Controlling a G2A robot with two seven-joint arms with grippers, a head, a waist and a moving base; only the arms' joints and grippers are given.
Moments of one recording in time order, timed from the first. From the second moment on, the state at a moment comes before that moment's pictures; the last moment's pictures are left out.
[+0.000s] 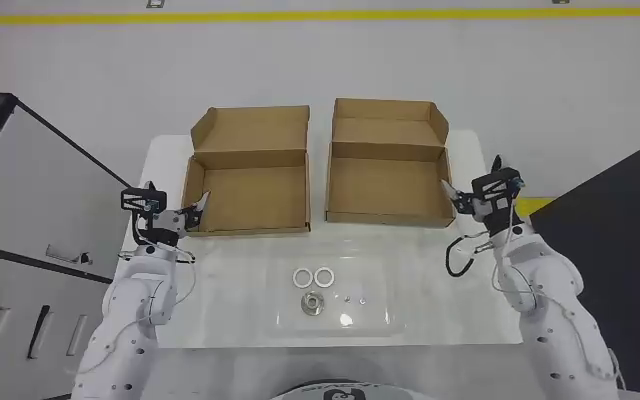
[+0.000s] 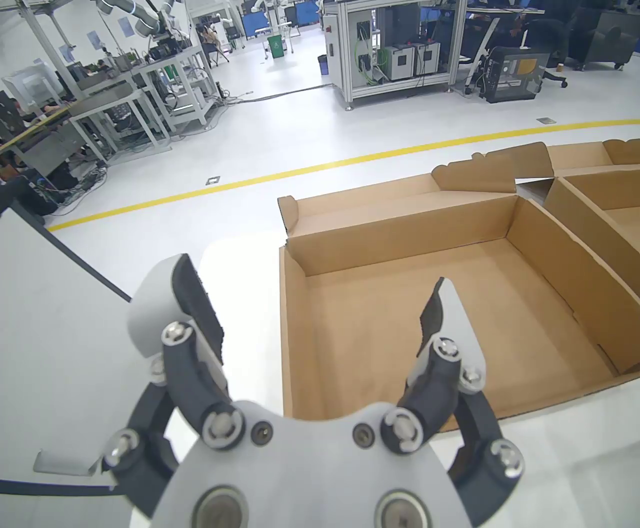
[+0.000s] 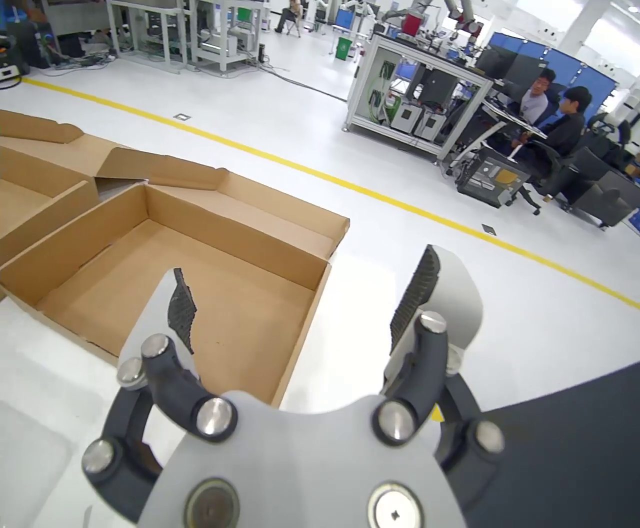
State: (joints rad) left arm 1.73 -1.15 -1.60 -1.80 1.33 0.00 0.00; right arm -1.71 -1.13 1.65 -1.96 -1.35 -0.23 0.15
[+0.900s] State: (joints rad) left arm 1.73 -1.15 -1.60 -1.80 1.33 0.00 0.00; right arm -1.44 -1.04 1.71 -2.16 -0.93 -0.85 0.98
